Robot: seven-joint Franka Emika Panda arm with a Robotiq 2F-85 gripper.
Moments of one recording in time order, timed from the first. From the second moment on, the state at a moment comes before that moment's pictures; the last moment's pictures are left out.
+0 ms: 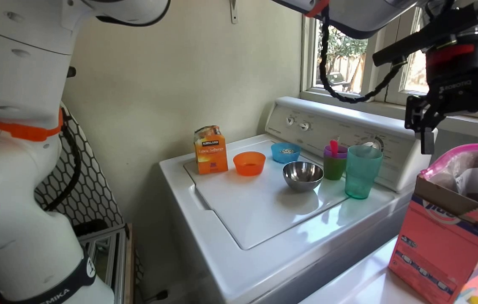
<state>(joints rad) -0.11 0.50 -0.15 -1.28 -0.38 1.65 -0.06</state>
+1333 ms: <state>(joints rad) -0.13 0.54 -0.11 -1.24 -0.38 1.69 -0.34</state>
